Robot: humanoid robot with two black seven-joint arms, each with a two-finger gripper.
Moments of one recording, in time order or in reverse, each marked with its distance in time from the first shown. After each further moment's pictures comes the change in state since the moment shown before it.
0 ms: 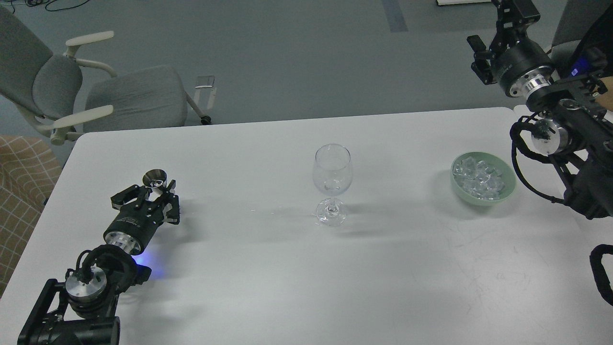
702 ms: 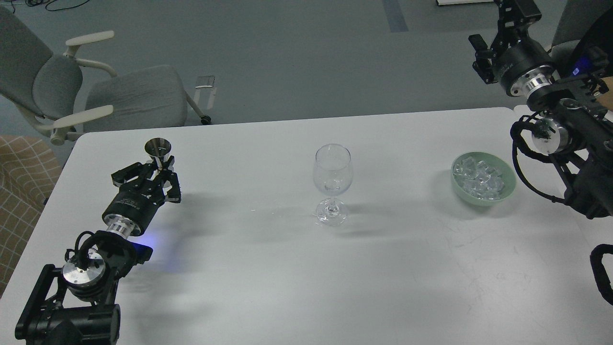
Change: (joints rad) left arm -0.036 0.013 -0.003 -0.117 -0.003 0.027 0.014; right arm 0.000 -0.002 0.000 0.000 -0.001 -0.010 0.000
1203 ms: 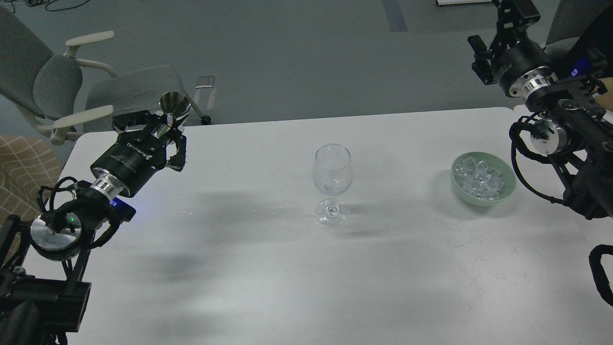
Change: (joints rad) left arm -0.030 0.168 0.147 -0.334 0.031 0.146 0.083; right arm -0.001 0.004 0.000 0.000 0.000 -0.001 0.000
